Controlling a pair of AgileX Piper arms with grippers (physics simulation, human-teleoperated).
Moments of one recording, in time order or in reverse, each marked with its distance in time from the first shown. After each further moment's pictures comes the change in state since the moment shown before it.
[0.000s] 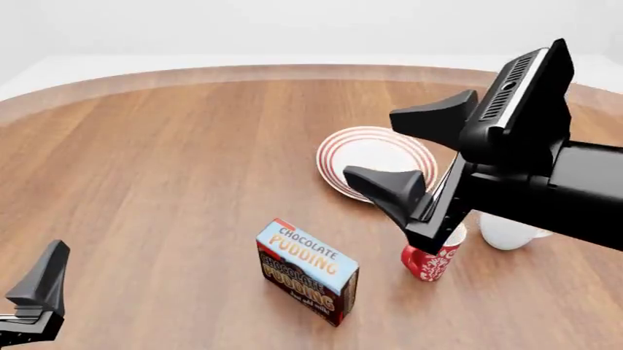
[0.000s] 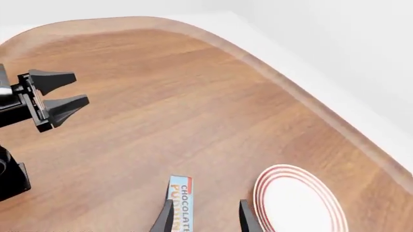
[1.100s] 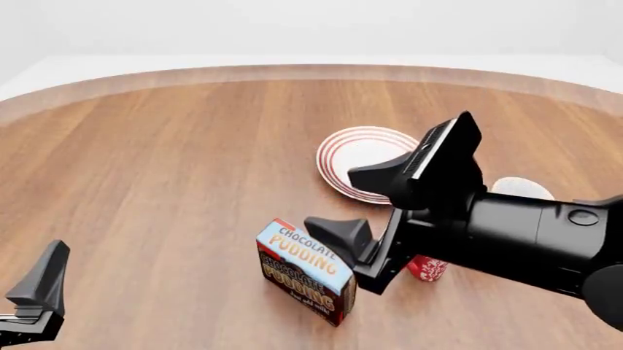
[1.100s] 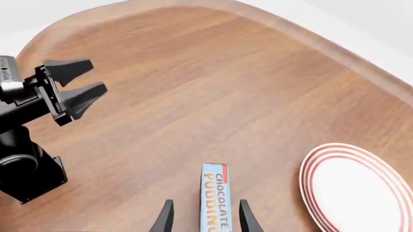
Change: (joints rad) left arm 0.000 0.000 0.000 0.000 0.000; right arm 0.081 0.114 0.101 -0.115 0.170
